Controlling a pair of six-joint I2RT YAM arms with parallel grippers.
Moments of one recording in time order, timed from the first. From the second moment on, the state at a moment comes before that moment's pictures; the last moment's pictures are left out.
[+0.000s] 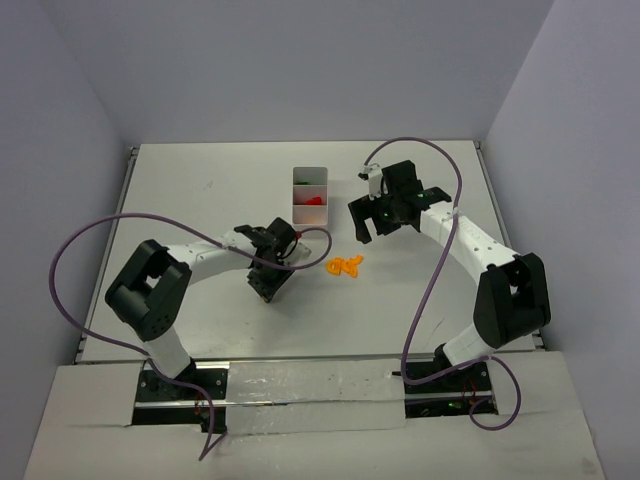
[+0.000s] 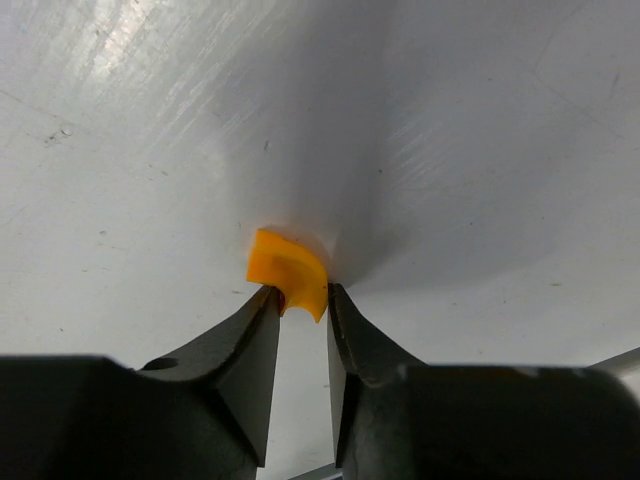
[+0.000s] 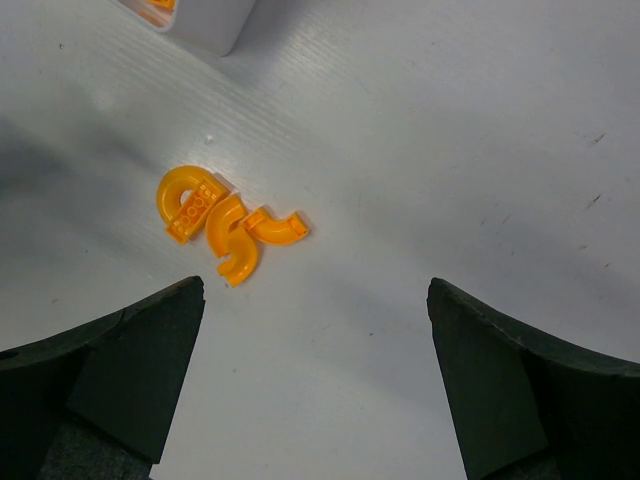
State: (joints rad) left arm -0.73 1.72 1.02 -0.72 0.02 0.06; right arm 0.35 1.53 1.18 -0.60 -0.17 -0.09
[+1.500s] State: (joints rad) left arm -0.60 1.94 1.66 -0.59 0.04 -0.05; right arm 0.32 1.53 1.18 -0.60 -0.19 -0.09
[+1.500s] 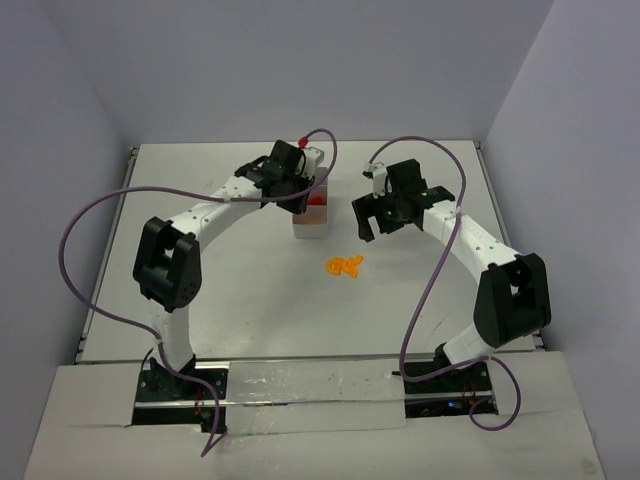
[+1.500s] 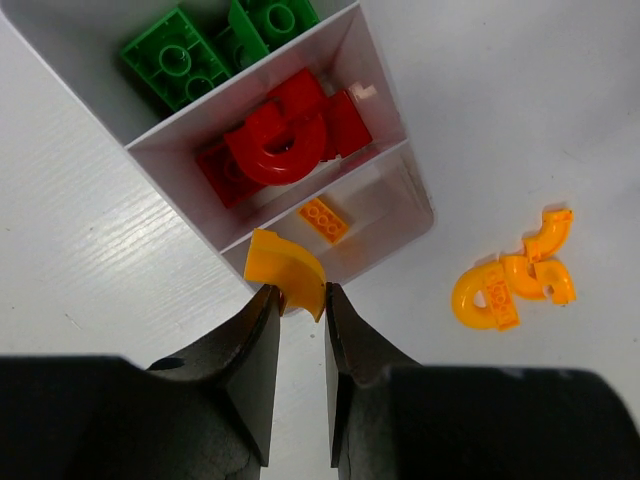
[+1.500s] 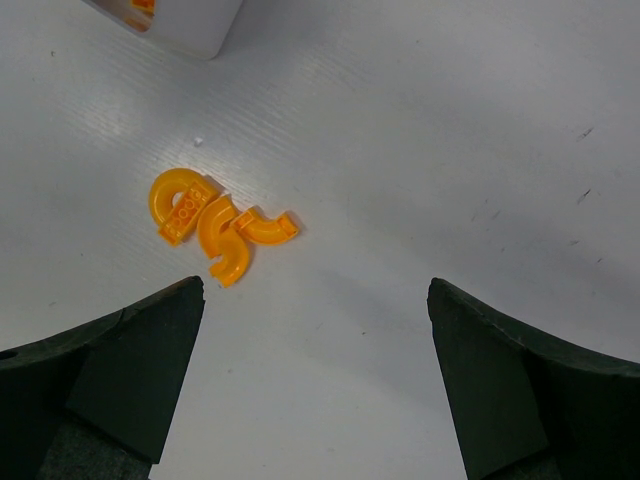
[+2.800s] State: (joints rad) left arm -0.30 1.55 1.49 -0.73 0.48 0.04; right arm 0.35 1.72 1.25 -0.72 -0.25 -0.30
